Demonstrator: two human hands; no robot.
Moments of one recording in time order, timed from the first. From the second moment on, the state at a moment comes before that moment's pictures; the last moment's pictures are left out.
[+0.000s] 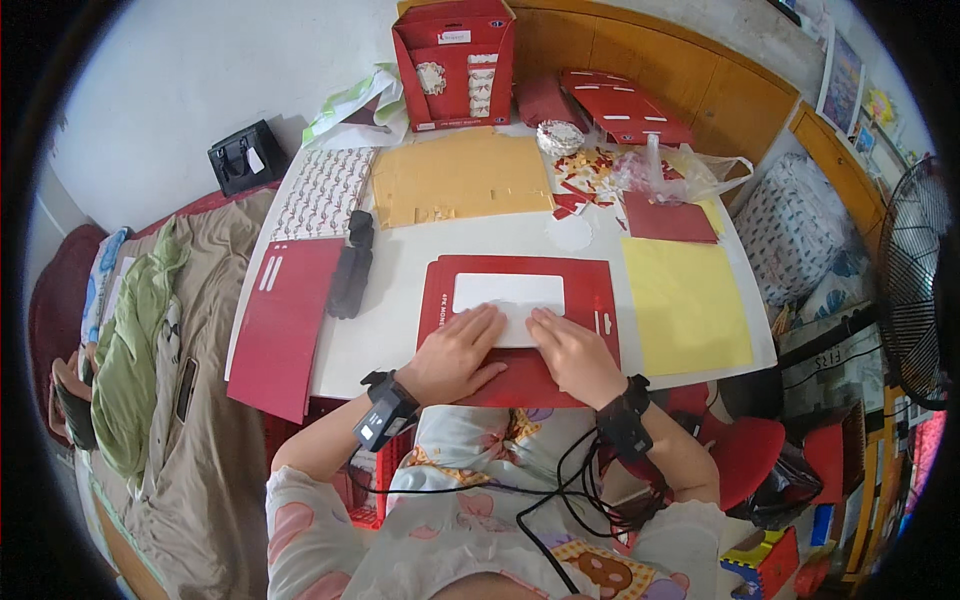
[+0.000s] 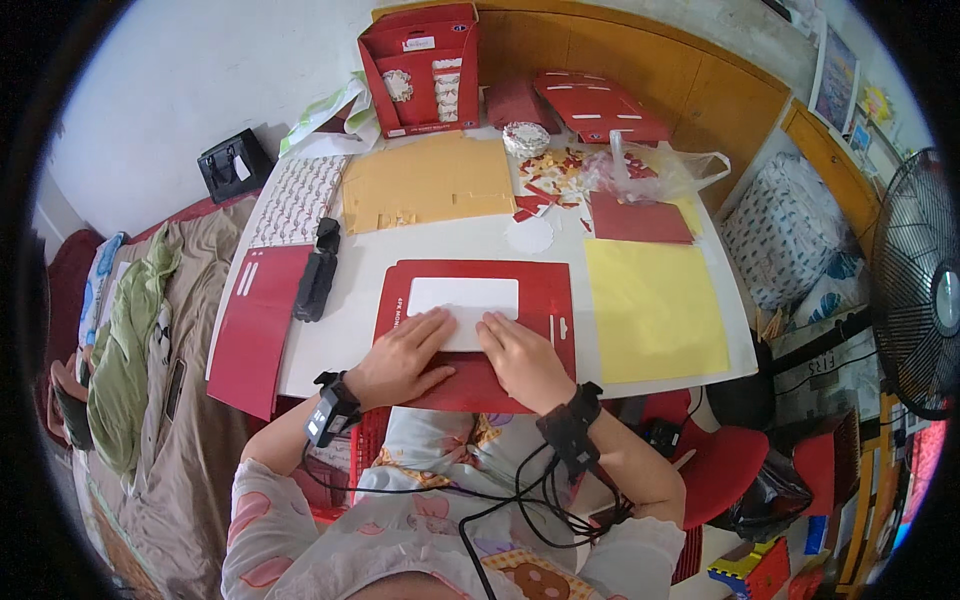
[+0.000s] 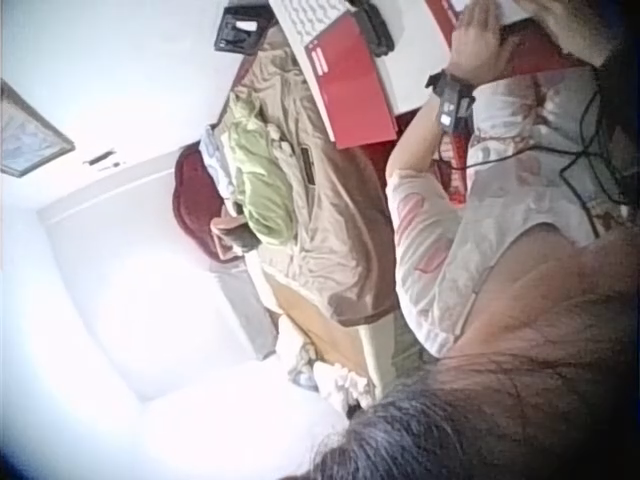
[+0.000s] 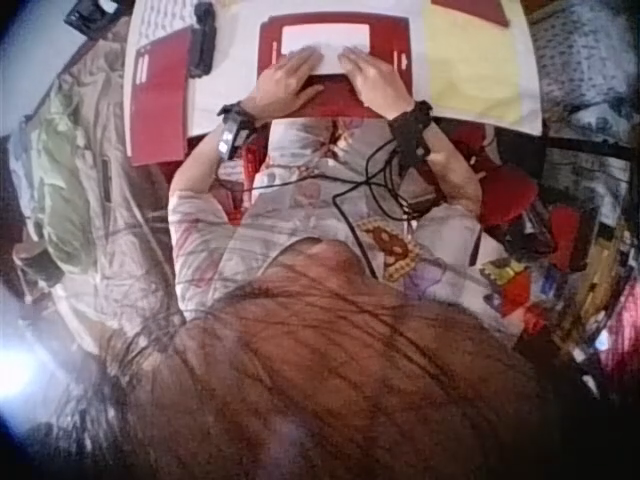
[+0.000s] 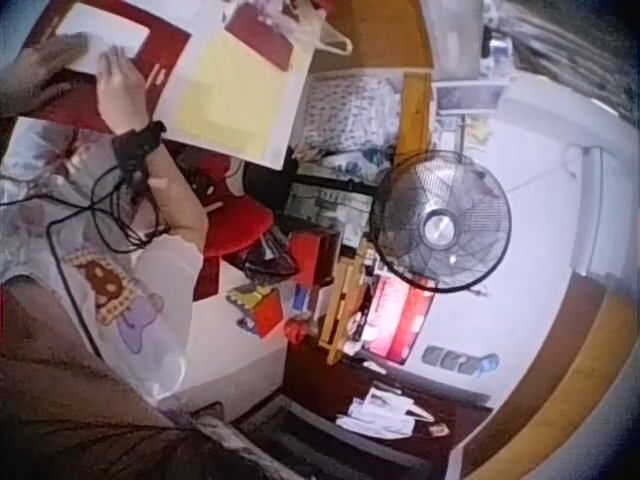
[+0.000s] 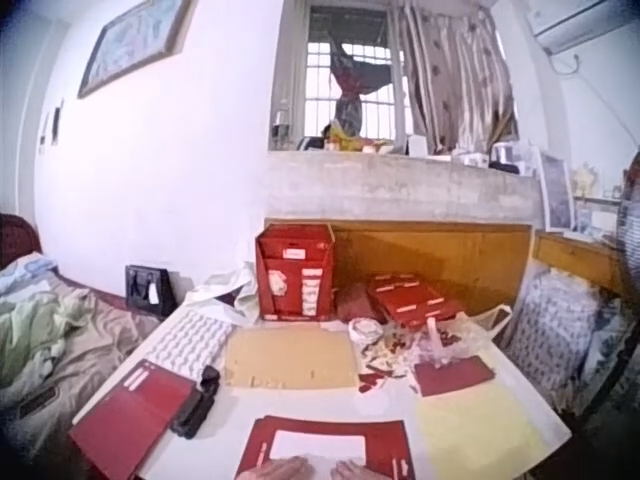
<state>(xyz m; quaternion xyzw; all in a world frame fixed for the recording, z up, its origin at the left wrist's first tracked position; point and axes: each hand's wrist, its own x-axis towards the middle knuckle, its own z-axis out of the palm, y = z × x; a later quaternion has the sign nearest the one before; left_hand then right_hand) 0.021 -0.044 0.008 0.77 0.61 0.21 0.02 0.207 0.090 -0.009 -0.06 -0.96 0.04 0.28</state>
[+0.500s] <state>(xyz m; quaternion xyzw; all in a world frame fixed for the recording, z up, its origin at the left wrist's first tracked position) 0.047 -0.073 0.031 0.73 0.67 0.12 -0.07 0.205 0.089 0.006 -0.09 -0.96 -0.12 0.22</state>
